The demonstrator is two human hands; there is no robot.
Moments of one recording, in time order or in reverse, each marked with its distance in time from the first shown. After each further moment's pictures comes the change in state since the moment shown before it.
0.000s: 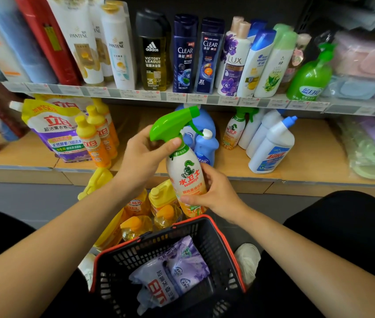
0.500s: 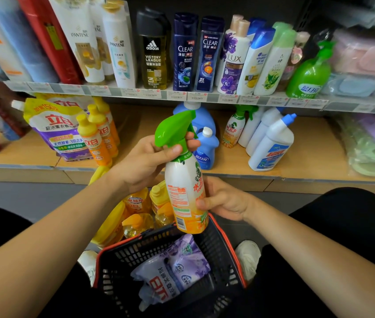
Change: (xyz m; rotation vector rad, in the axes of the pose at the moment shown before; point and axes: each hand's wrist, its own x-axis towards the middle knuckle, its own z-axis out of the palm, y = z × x) left_hand -0.004 0.002 -0.010 -0.224 -0.378 -0.221; right_hand -0.005 -0.005 -0.011 0.453 -0.550 0.240
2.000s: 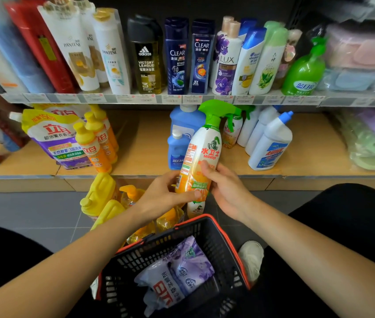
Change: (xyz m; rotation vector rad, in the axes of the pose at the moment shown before) left_hand -0.013 -0.058 0.015 0.513 0.143 -0.269; right_hand 0.007 -0.010 0.003 0.271 0.598 -0.209
